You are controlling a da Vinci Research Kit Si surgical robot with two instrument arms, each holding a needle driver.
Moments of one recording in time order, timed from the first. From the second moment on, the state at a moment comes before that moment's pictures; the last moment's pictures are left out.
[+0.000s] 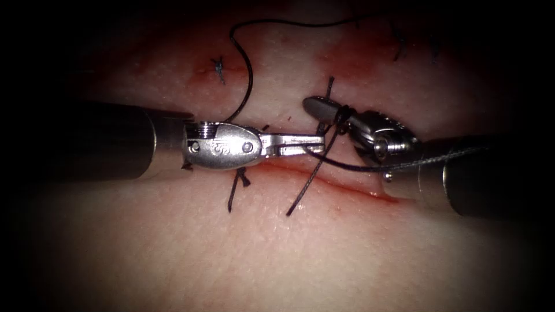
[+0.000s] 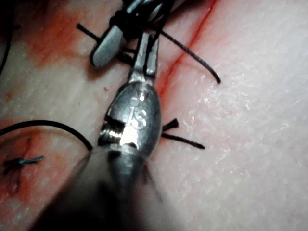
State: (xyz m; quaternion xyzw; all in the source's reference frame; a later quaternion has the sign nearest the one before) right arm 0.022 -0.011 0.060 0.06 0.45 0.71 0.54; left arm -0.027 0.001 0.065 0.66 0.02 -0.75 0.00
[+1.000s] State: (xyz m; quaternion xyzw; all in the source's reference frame) right arm 0.028 -0.023 0.050 -0.11 0.49 0.53 0.68; left arm -0.022 0.008 0.058 0.64 0.00 -0.77 -0.03
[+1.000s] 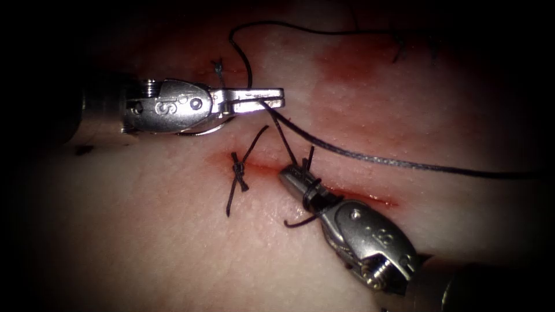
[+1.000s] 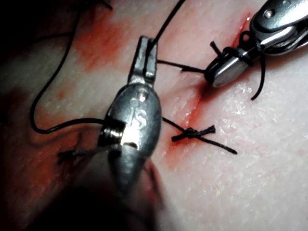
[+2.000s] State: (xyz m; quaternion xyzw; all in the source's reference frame) right arm 0.028 -0.027 0.048 -0.28 0.33 0.30 0.85; left arm -0.025 0.020 0.062 0.58 -0.04 -0.81 -0.07
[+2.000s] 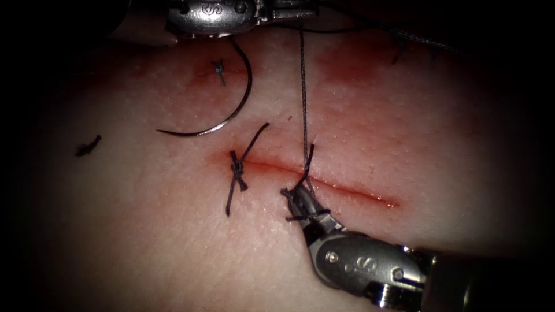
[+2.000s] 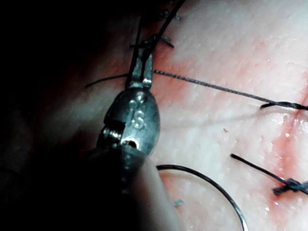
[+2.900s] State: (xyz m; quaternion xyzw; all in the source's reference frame) right arm 0.028 -0.030 0.046 -0.22 0.38 0.35 0.83; left arm -0.023 0.025 0.064 0.57 -0.04 -0.82 -0.09
